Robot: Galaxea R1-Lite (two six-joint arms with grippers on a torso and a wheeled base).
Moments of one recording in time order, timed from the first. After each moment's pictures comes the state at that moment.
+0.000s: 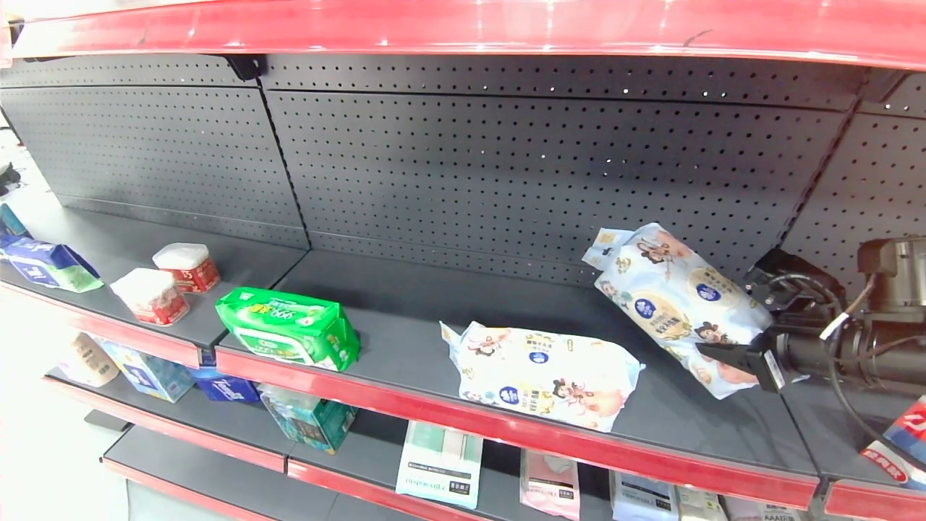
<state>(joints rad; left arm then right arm) -0.01 0.00 -0.01 -0.05 -0.10 -0.06 -0.02 1.59 -0.66 -0.32 0.29 -0.56</state>
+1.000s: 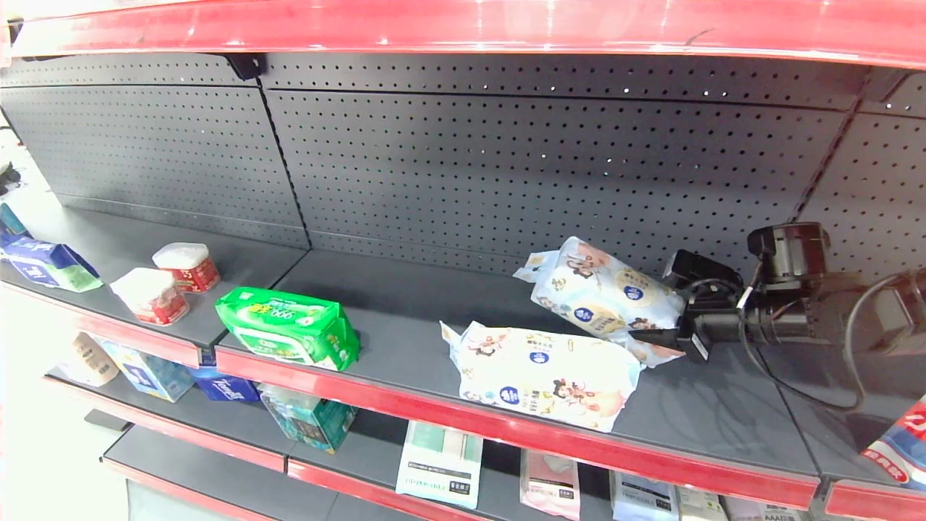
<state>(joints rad) -0.01 0.00 -0.01 -0.05 -0.10 -0.06 0.03 1.92 -0.92 -0.31 0.54 -0.88</state>
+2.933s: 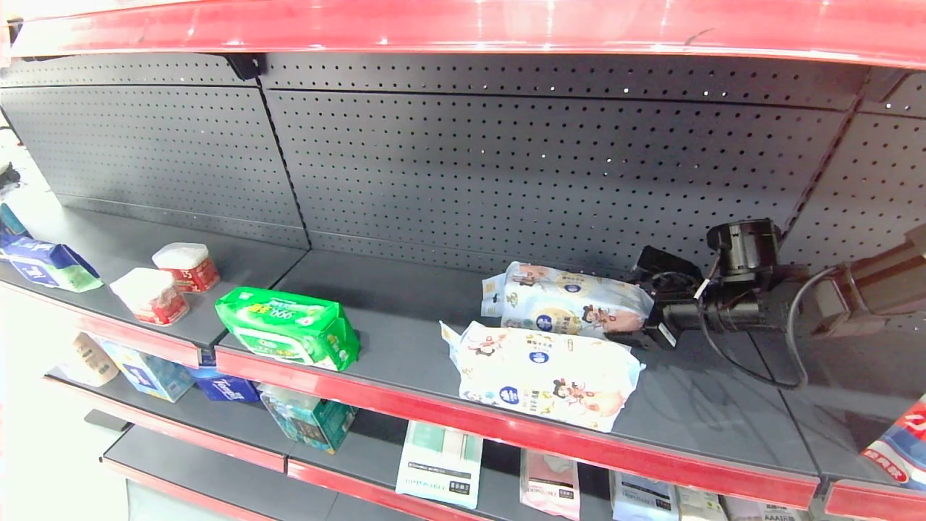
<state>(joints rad) -0.01 0.00 -0.01 -0.05 -0.10 -0.06 0.07 2.04 -1.06 -0.31 0.46 -0.85</state>
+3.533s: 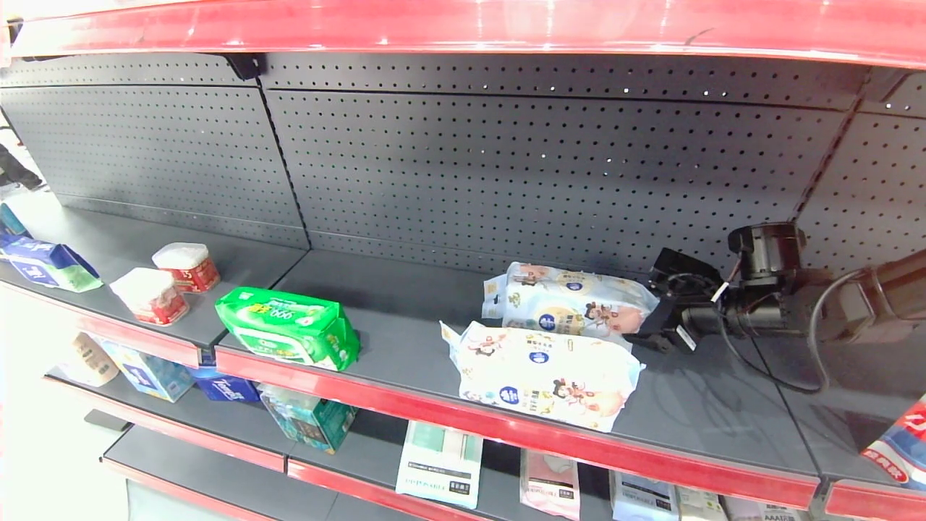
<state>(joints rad) -0.01 0.00 -0.01 -0.05 -0.10 -0.06 0.02 2.01 -1.00 -0.31 0.39 -0.84</state>
